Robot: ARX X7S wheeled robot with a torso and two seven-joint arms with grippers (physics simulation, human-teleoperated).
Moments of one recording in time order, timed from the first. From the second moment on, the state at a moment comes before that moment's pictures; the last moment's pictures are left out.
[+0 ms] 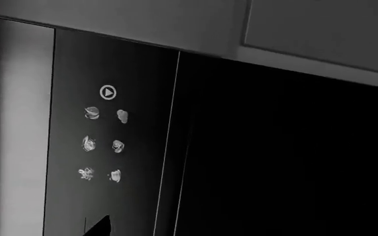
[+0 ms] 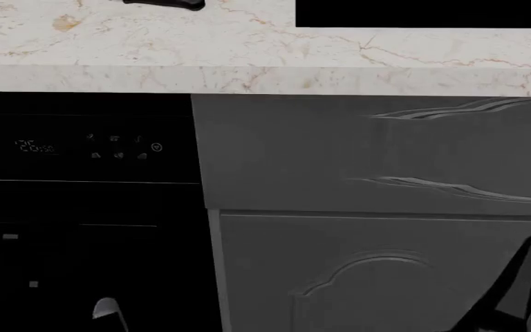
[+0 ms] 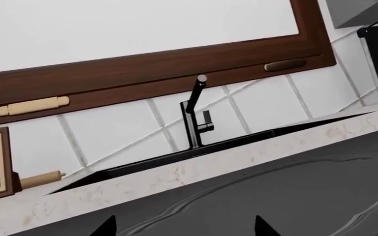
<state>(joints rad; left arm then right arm) -0.57 -0.57 0.87 -0.01 0.58 -0.51 0.04 -0.20 0.44 0.12 -0.81 0.52 0.08 0.56</state>
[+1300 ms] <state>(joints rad) -0.79 -0.39 0.99 -0.47 0.59 -0.32 0.01 -0.24 0.46 0.15 -0.82 0.53 0.03 0.57</state>
